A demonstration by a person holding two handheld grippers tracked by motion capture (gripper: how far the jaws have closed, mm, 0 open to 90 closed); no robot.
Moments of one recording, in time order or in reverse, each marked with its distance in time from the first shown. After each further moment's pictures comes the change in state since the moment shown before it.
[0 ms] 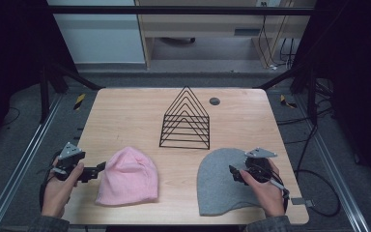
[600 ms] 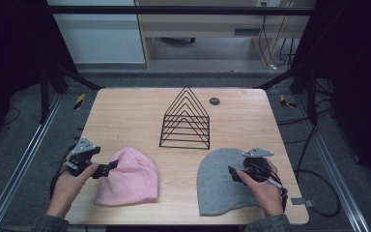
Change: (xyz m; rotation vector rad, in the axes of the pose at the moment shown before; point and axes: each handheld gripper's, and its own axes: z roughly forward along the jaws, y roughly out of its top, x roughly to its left) left arm -0.025 0.031 0.016 0.008 -0.105 0.096; right arm 0.001 0.000 0.006 0.032 -0.005 -0.026
